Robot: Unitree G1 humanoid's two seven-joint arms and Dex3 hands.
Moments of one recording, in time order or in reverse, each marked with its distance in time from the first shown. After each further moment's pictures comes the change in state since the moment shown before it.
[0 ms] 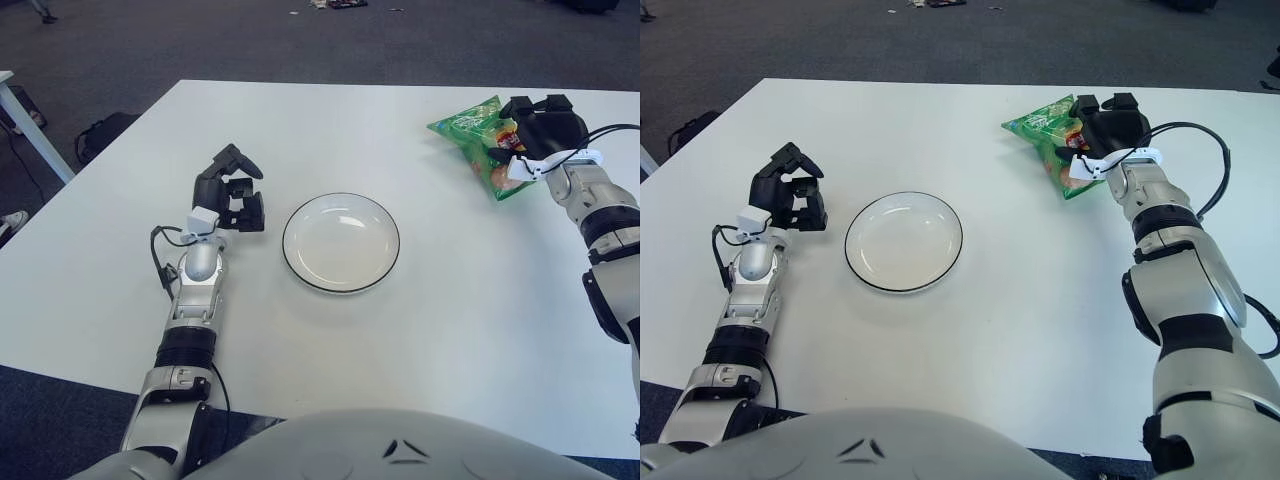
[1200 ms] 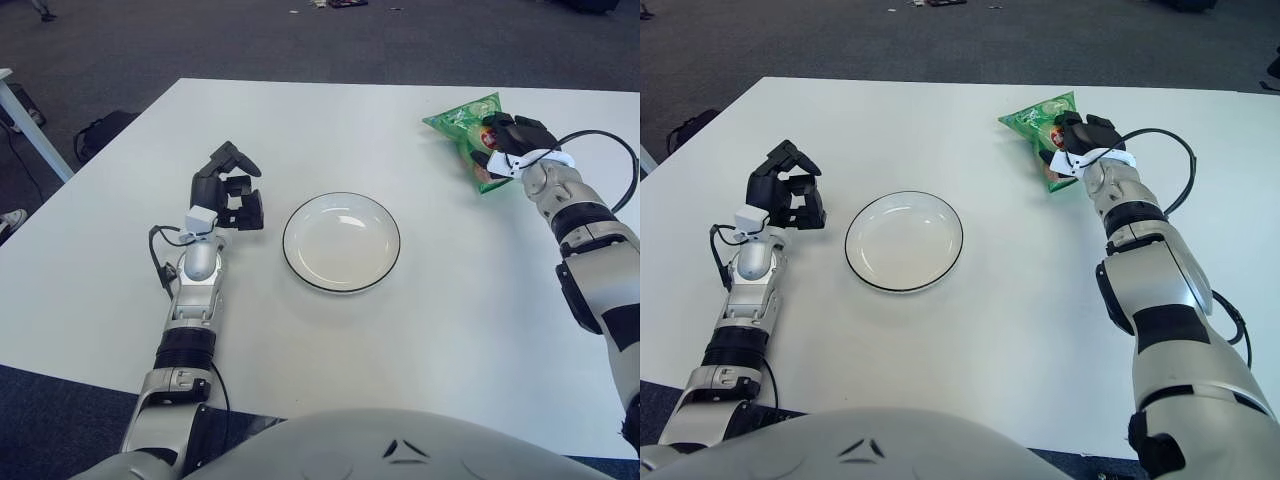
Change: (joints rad) left arm 0.006 -0.001 -0.001 -0.036 0.000 0.019 0.018; right arm -0.033 0.110 -0.033 0.053 0.123 0.095 0.194
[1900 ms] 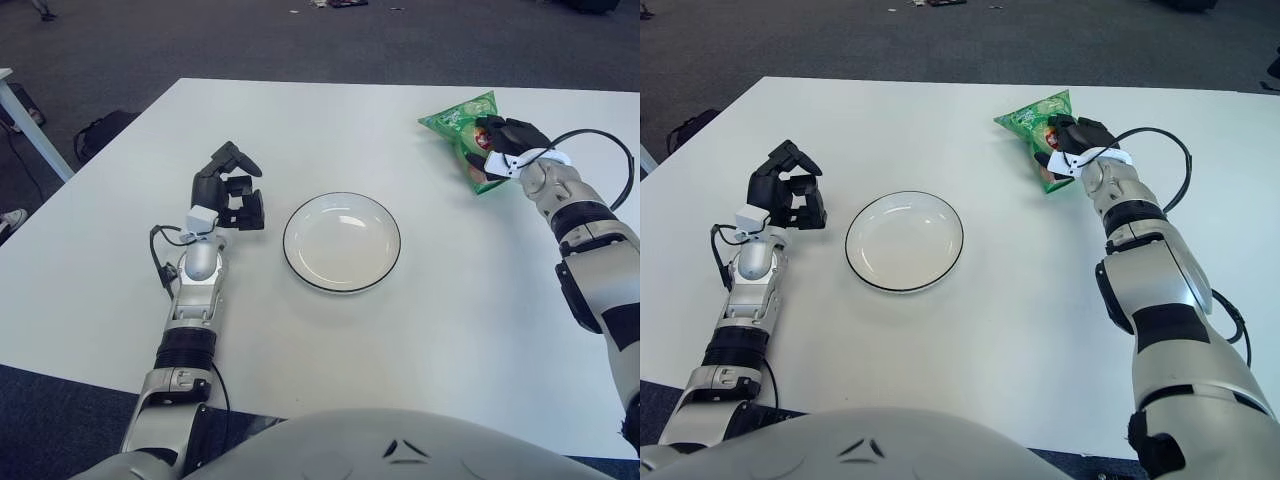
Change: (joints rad) left arm 0.000 0.000 -0.006 -0.003 0.000 0.002 -0.001; right arm 0.008 -0.015 0.006 -0.011 0.002 -0.077 0.067
